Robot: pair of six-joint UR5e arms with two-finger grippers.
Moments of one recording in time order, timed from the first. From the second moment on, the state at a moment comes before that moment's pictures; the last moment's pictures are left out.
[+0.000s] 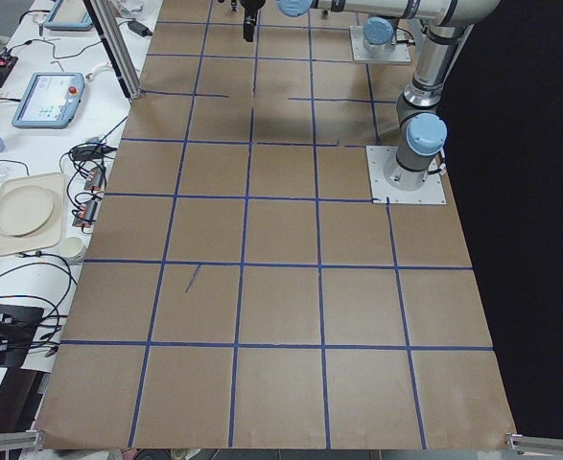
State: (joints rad) left arm -1.63 -1.64 -1.45 -1.56 1.36 0.05; right arm 1.15 -1.64 1.68 -1.42 -1.47 -0.10
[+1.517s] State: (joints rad) left arm -1.55 -1.59 -1.46 -1.72 1.57 0.11; right arm 0.79 -1.48 2.14 -2.38 -1.33 -0.73
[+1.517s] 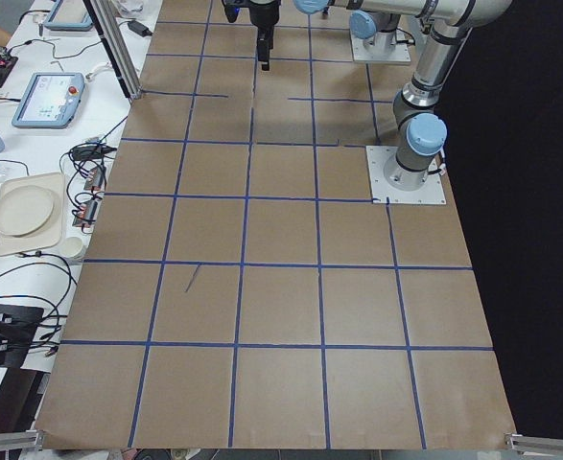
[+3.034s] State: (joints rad) left arm -1.55 -1.59 -1.45 -1.71 1.57 0.10; right arm 0.65 -1.44 2.21 -2.48 -1.21 -0.85
